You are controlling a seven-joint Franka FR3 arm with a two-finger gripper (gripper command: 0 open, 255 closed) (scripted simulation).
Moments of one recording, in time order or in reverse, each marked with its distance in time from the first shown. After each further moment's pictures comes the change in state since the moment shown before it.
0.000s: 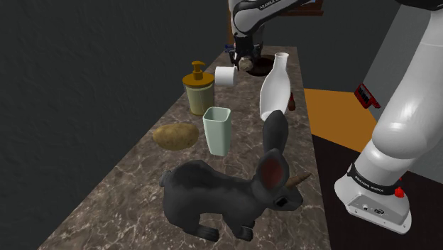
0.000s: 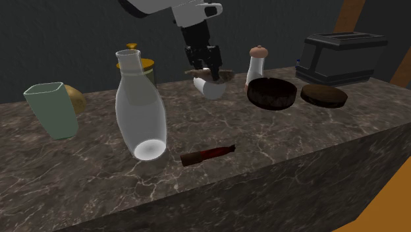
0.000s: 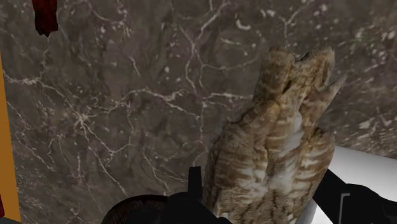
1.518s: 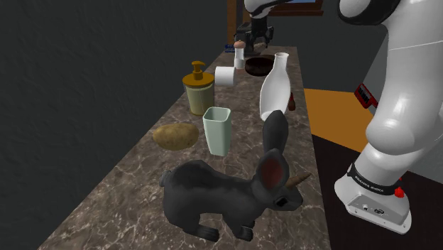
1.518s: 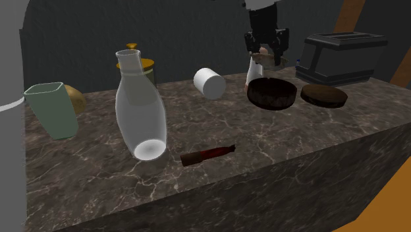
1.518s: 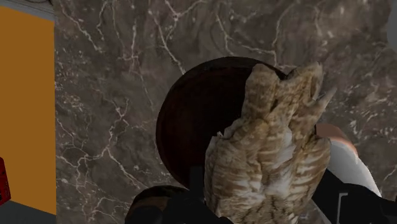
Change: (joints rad) arm -0.164 0.294 -0.104 0.498 0.048 -0.125 -0.330
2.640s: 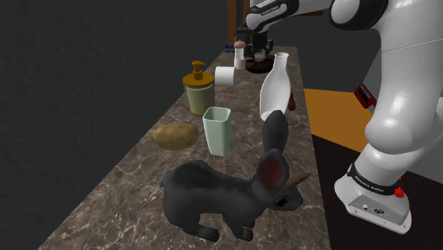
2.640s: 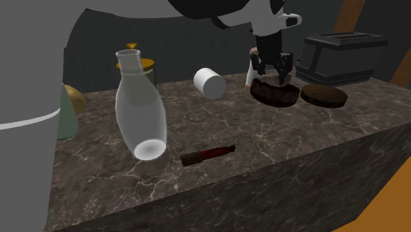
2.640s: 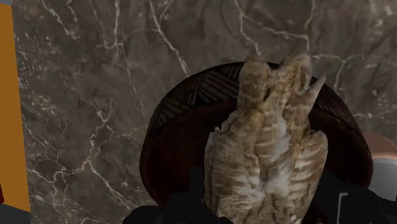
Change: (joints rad) arm -0.030 0.075 -0.013 -0.056 -0.005 0.140 -0.008
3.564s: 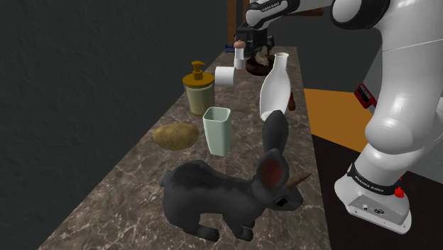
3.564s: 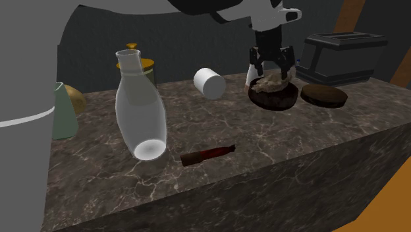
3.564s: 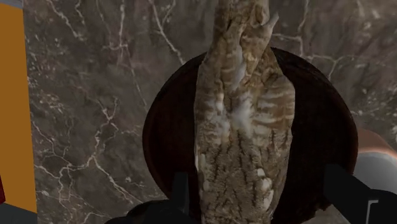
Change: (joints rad) arm 0.004 -0.013 0.002 0.014 0.002 -0.029 -0.002
